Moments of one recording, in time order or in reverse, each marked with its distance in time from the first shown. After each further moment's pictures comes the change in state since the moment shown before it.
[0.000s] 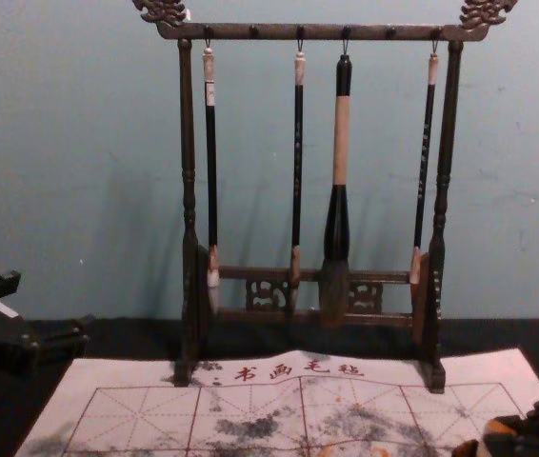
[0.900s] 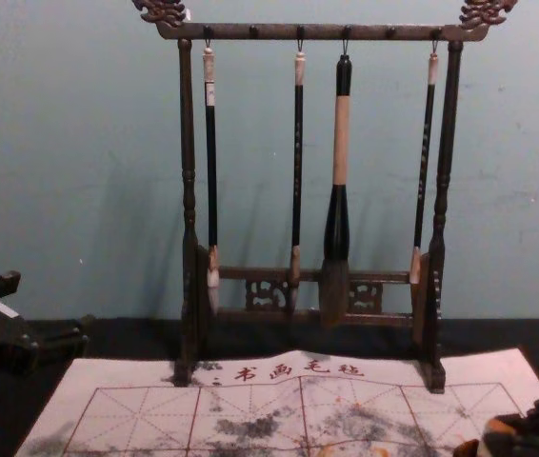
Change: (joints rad) left arm 0.000 0.000 0.000 0.000 0.000 0.000 0.000; right arm 0.001 -0.002 0.000 0.002 -0.005 0.000 -0.006
